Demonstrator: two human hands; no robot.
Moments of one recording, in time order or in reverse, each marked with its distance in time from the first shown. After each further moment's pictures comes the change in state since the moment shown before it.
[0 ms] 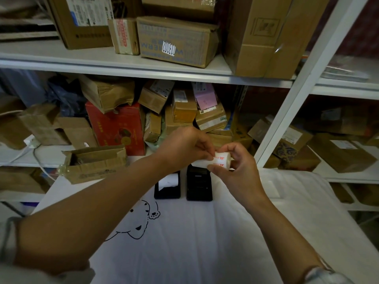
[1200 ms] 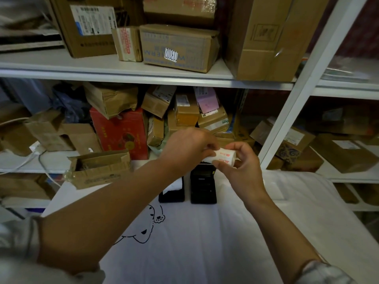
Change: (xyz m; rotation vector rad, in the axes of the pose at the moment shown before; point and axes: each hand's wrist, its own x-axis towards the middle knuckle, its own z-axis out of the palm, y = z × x) left_hand 0.001 0.003 -0.004 0.389 0.100 0.137; right_hand 0.005 -0.005 0.006 0.138 0.096 0.047
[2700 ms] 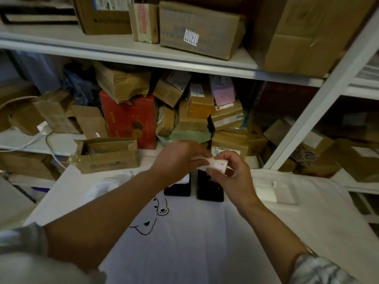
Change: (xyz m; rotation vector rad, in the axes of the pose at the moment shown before) left_hand -0.043 -0.053 0.047 -0.253 -0.012 -0.186; right_hand 0.004 0.046 0.041 -0.004 -0.174 0.043
